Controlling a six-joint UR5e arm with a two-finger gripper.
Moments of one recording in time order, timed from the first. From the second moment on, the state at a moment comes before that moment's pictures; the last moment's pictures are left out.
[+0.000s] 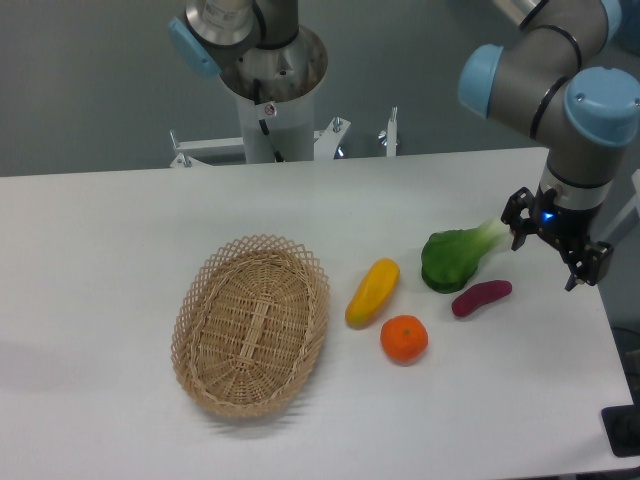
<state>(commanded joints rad) 2.79 -2.01 -1.42 -1.10 1.52 1.70</state>
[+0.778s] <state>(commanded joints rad) 2.78 -2.08 -1.49 -1.03 1.53 1.68</state>
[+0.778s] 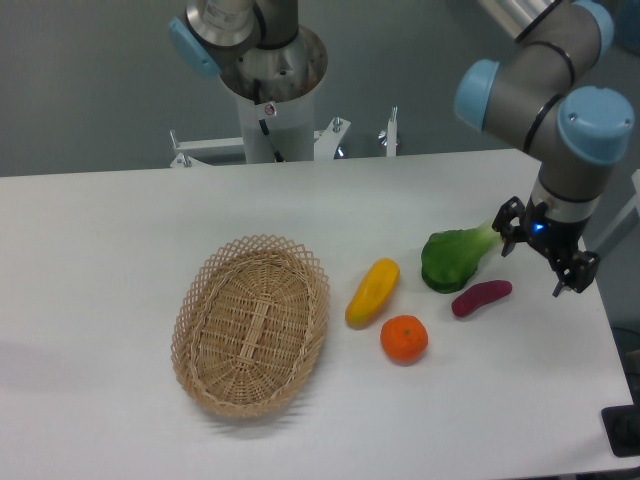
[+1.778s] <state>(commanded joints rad) 2.77 -2.14 -1.66 -0.75 1.57 1.70</state>
